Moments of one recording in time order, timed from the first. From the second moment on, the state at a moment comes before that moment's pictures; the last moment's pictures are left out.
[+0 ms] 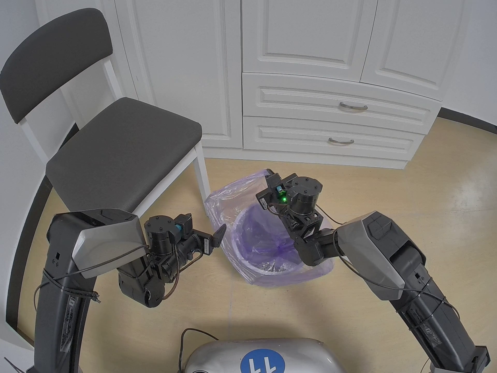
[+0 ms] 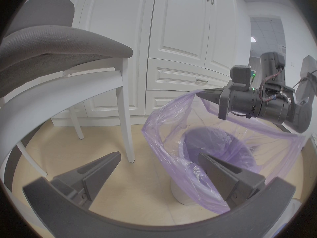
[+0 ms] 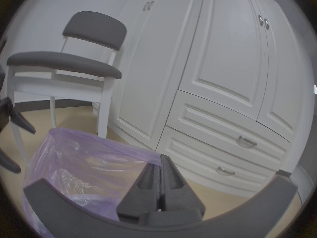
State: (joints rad) left arm -0.36 2.55 -0.95 -1.47 -0.02 0.03; right arm 0.52 2.85 -2.00 -1.03 -0.22 -0.49
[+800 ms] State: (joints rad) left arm -0.36 2.55 -0.91 -1.52 -0.03 0.09; right arm 0.55 2.58 -1.73 -0.68 -0.25 -0.41
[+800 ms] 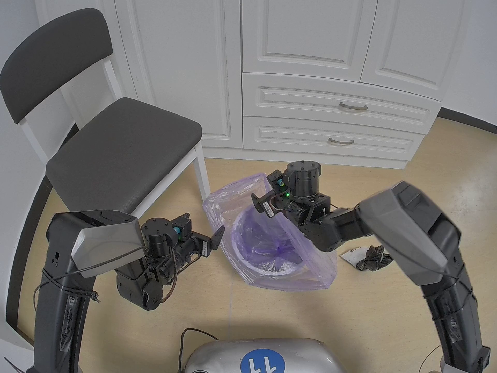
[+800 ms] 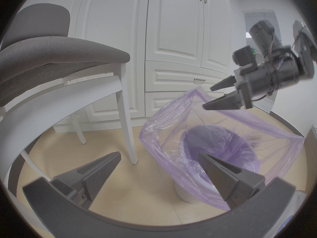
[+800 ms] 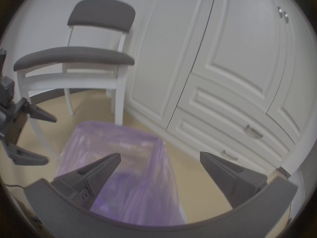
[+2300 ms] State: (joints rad) left arm -0.36 2.37 -0.67 -1.53 -0.03 0.15; right arm 0.76 2.30 -1.25 -0.29 -0.78 -0.31
